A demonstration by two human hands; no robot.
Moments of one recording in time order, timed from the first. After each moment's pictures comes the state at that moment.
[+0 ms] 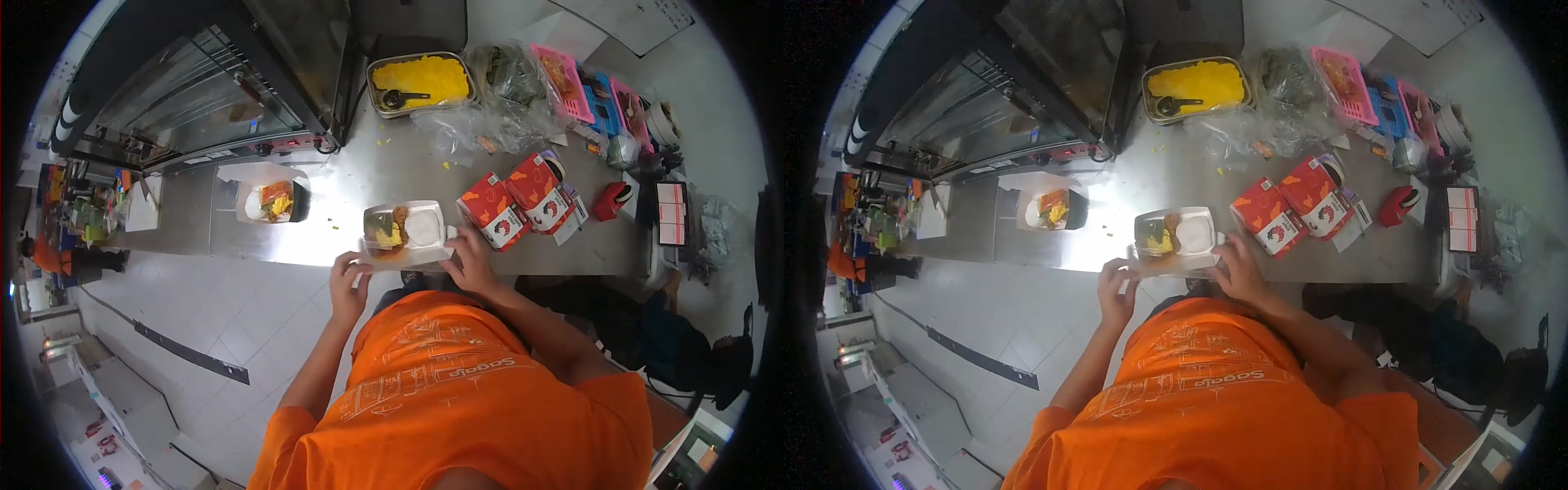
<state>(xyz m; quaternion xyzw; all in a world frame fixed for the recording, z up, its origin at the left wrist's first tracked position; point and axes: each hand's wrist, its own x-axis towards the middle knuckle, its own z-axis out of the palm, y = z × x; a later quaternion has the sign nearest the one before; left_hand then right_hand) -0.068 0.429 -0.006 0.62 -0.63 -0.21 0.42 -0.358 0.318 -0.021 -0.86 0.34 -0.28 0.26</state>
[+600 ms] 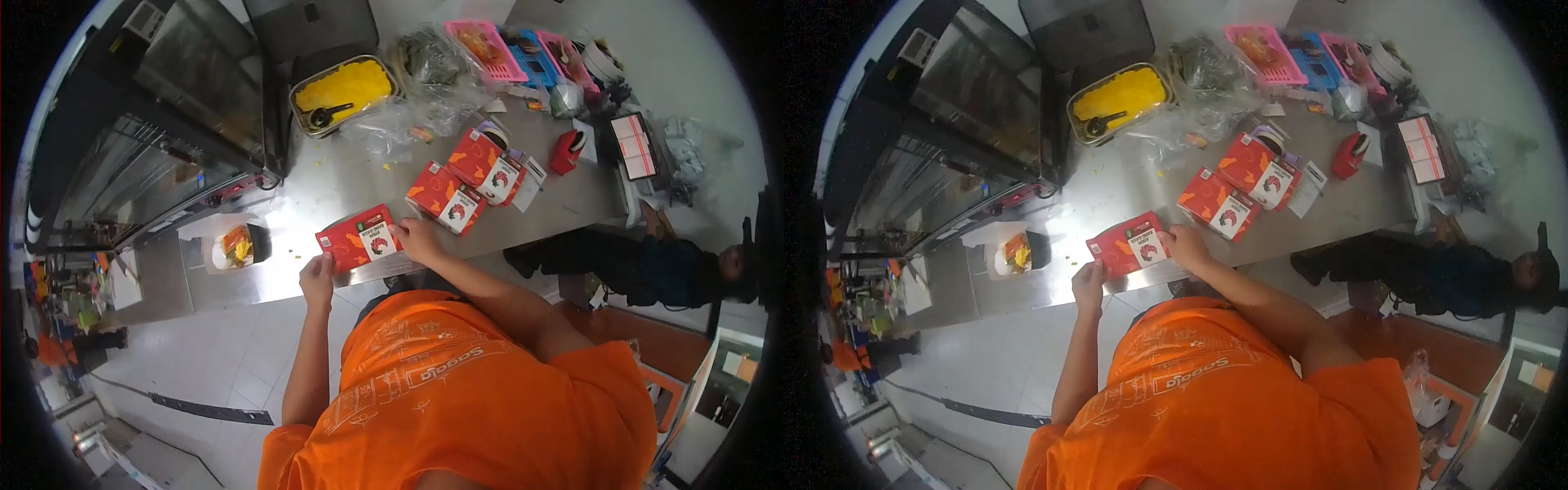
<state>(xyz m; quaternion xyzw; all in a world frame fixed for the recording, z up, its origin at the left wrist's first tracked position) -0.071 0.361 -0.041 0.72 -0.33 -0.42 0.44 -0.324 0.282 -0.058 -0.68 0.59 -0.23 0.38</state>
